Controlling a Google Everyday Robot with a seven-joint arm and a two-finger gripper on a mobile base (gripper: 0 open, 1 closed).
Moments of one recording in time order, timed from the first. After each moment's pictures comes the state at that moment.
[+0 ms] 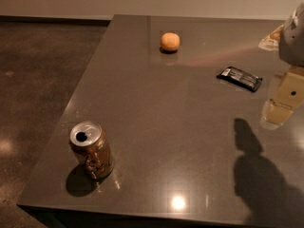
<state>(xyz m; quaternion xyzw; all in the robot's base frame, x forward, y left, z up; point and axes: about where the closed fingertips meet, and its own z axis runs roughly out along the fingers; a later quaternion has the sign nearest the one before) 0.438 -0.216 0.978 -0.60 0.78 -0.04 0.16</state>
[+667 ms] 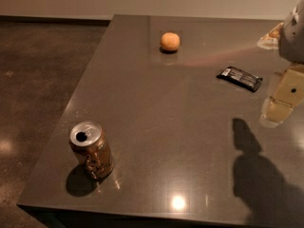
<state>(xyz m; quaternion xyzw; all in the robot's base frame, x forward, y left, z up) 0.439 -0.213 0.981 -0.61 0.78 -0.03 0.16</state>
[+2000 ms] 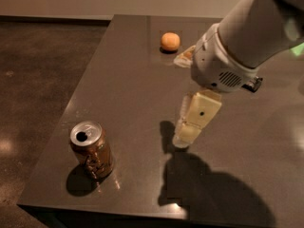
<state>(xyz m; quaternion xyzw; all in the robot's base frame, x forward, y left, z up) 0.425 -0.055 0.952 -0.67 0.70 0.10 0.24</state>
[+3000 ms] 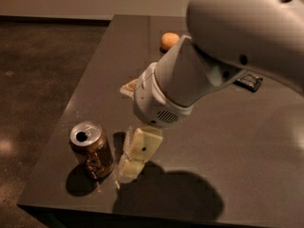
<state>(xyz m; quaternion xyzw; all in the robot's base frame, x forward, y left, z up) 0.385 0.049 0.913 -0.70 0.64 0.18 0.26</state>
